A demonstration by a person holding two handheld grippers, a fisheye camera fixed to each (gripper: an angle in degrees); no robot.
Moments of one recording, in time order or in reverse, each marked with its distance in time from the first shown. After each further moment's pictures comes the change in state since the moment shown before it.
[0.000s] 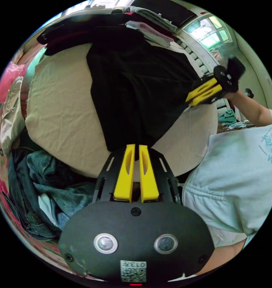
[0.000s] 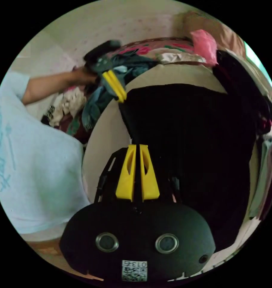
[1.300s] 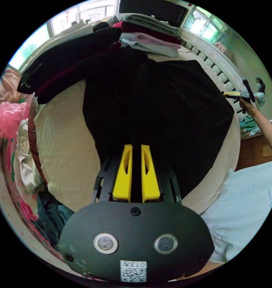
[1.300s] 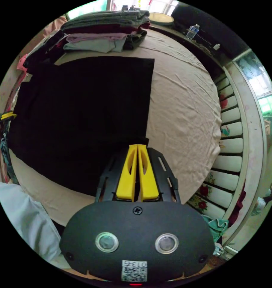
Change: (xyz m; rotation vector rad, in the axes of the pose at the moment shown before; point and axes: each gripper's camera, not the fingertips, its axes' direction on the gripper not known) left arm 0.092 -0.138 -0.038 0.055 -0.245 0.063; right arm 0.080 0.375 -0.071 -0.076 0.479 1.176
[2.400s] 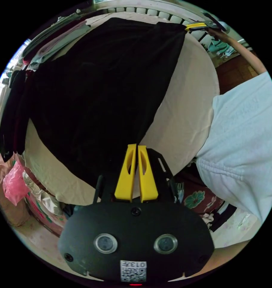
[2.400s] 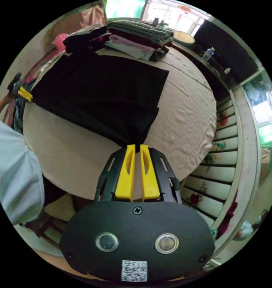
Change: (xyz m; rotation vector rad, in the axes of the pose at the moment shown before) left arm 0.180 -0.002 -0.030 -0.300 -0.029 0.537; right arm 0.052 0.123 -0.030 0.101 0.000 -0.198
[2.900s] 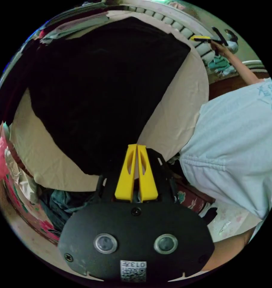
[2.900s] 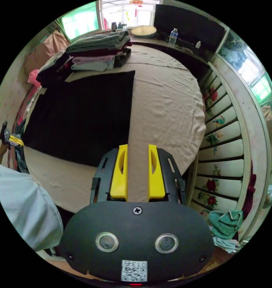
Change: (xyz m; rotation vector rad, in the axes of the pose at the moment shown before) left arm -0.007 0.041 -0.009 0.052 0.178 -0.148; right arm 0.057 0.000 -0.006 0.028 -0.057 0.272
